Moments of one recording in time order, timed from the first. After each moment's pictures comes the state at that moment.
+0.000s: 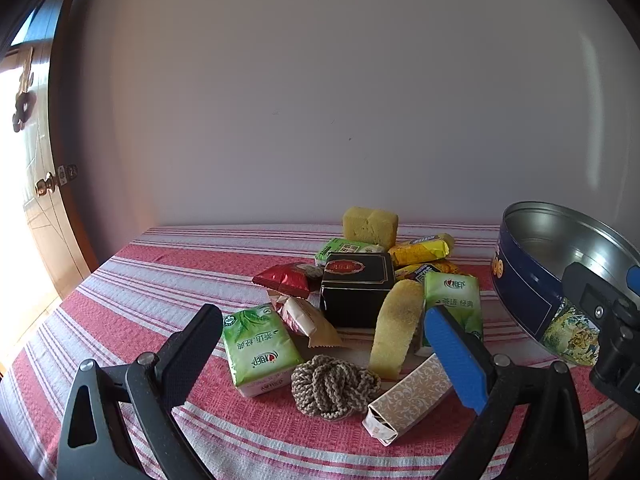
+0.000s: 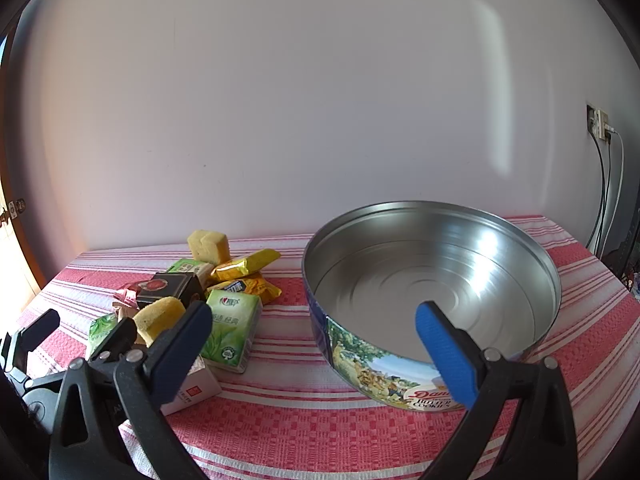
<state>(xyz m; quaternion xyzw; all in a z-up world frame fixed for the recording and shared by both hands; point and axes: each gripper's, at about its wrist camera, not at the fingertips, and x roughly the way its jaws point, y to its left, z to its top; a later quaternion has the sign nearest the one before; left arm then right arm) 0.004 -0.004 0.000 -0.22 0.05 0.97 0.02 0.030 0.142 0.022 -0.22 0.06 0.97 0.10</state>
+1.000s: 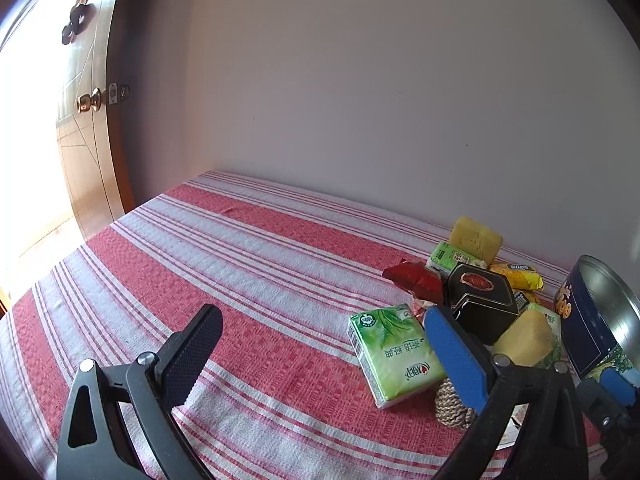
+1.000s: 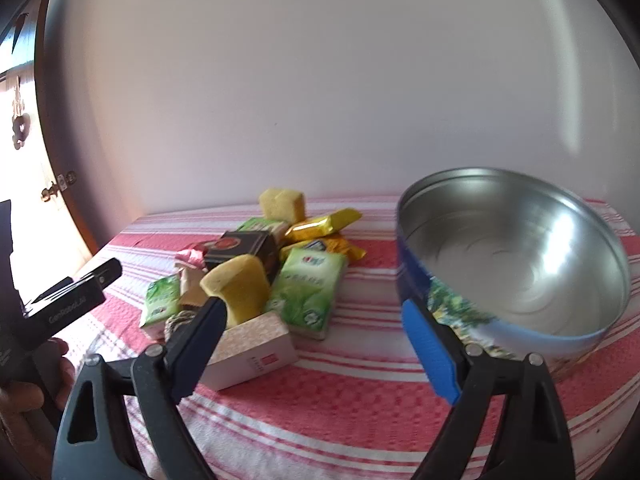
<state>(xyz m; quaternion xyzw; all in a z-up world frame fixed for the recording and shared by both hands) -0.027 -0.119 -0.001 -0.28 -0.07 0.95 -0.05 0.011 0.103 0.001 -0.30 0.09 0.95 -0.05</state>
